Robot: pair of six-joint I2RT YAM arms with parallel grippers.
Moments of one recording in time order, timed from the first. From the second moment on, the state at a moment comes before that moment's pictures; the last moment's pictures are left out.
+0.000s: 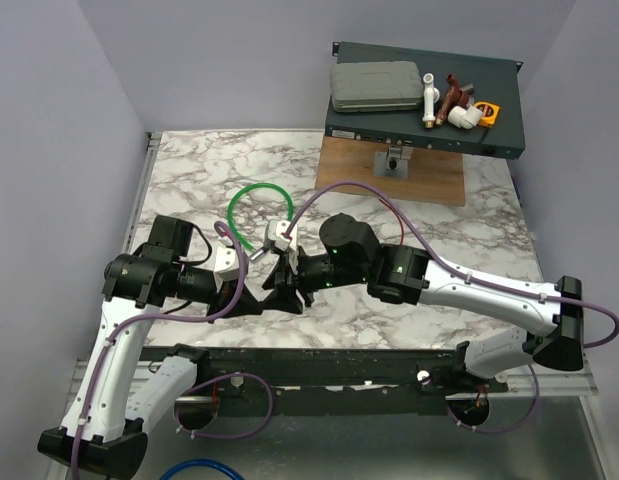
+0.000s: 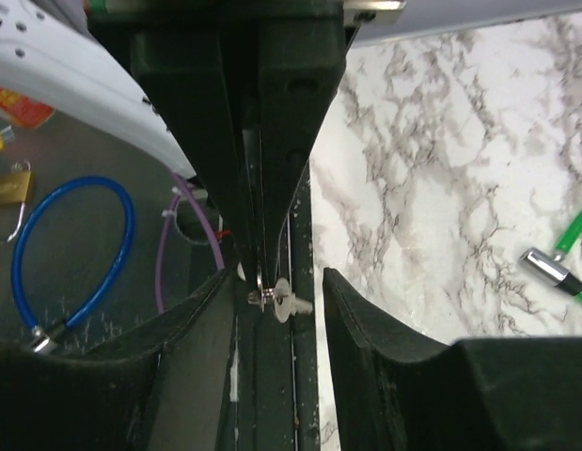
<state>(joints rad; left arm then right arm) -0.22 0.85 1.10 -1.41 1.17 0.87 1.22 1.39 1.30 -0.21 -0.34 0.03</state>
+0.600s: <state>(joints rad) -0.22 0.84 1.10 -1.43 1.16 0.87 1.22 1.41 1.32 -0.26 -0.44 0.02</state>
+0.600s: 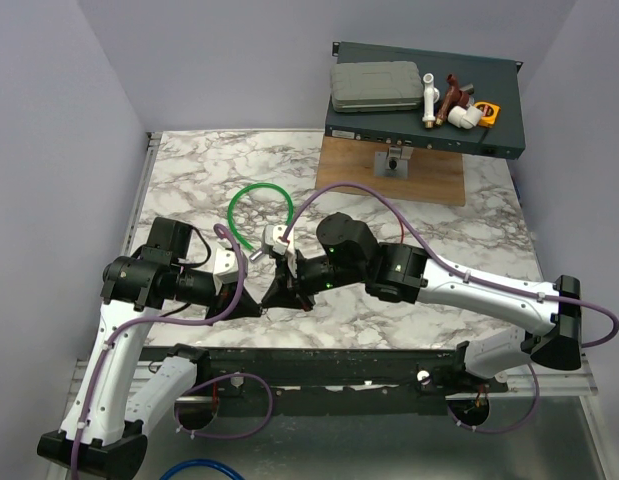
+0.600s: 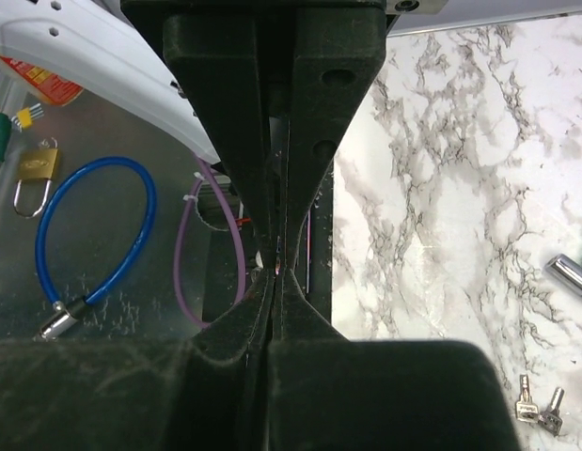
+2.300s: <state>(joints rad) -0.28 1.10 0.99 -0.70 0.80 0.35 1.21 0.80 0.87 -0.11 0.08 0.26</state>
